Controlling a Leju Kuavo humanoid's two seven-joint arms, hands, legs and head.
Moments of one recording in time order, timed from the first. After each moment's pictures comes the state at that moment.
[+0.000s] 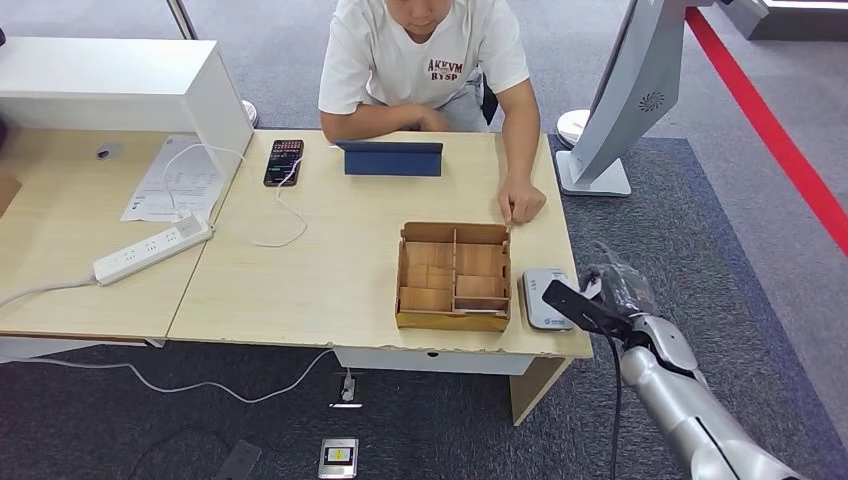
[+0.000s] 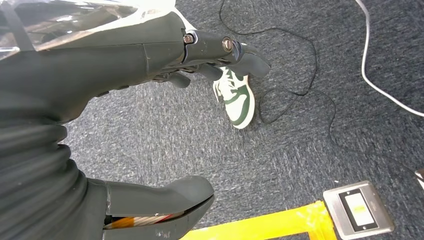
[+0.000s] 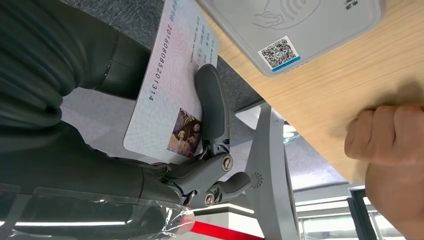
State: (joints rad) left arm -0.16 -0.01 0.45 -0.19 -0.62 0.39 -0.24; right arm -0.70 -0.22 0.50 -0.38 0.74 -0.26 -0.22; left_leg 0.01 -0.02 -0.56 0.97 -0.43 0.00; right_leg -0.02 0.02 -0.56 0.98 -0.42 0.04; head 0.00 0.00
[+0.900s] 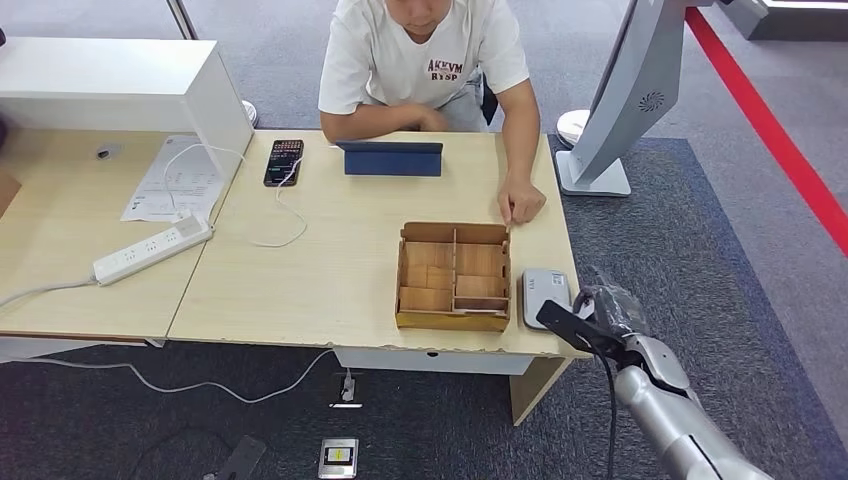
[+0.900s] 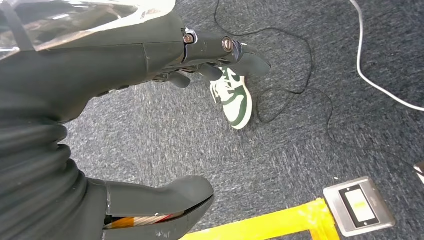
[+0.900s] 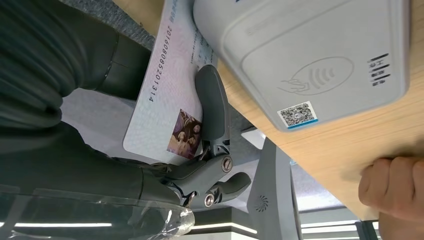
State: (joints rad) left arm -0.18 -0.01 0.43 -0.19 -0.65 0.37 -0.21; right arm -0.64 -0.22 0.51 -0.38 0.73 -0.25 -0.20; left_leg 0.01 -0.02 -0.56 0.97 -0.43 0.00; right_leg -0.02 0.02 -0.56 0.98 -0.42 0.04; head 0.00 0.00
